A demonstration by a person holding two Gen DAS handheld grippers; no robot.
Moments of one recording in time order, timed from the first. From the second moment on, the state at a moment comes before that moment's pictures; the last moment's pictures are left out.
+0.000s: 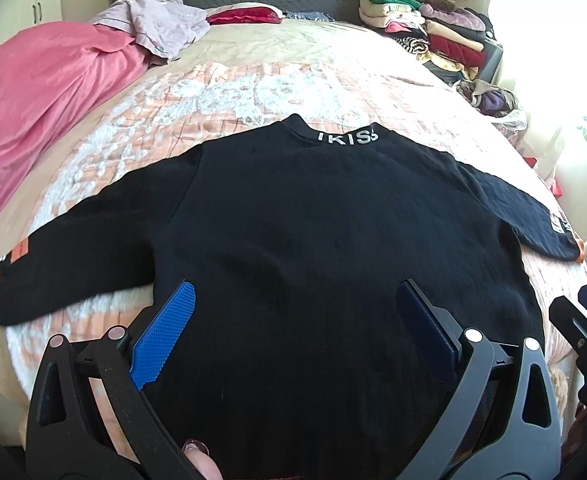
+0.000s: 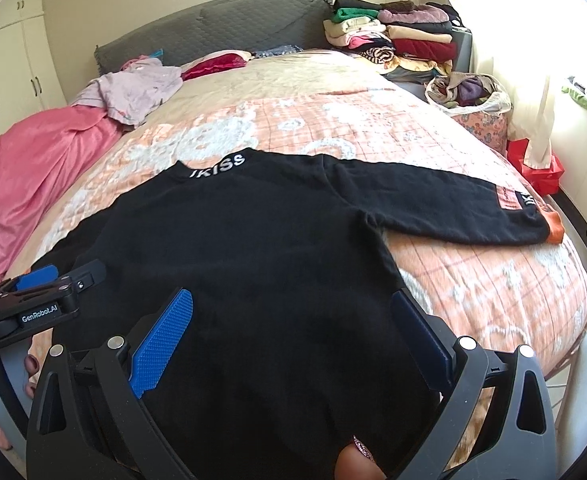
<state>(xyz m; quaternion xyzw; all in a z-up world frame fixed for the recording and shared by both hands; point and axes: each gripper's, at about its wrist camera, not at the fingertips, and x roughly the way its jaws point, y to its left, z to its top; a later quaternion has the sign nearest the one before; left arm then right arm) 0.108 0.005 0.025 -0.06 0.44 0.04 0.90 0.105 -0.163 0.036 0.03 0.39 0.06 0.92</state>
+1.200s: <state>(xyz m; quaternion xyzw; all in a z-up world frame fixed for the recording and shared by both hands) 0.234 -0.054 -0.002 -0.03 0.48 -0.03 0.88 0.210 -0.380 -0.022 0.23 0.42 -0.17 0.86</state>
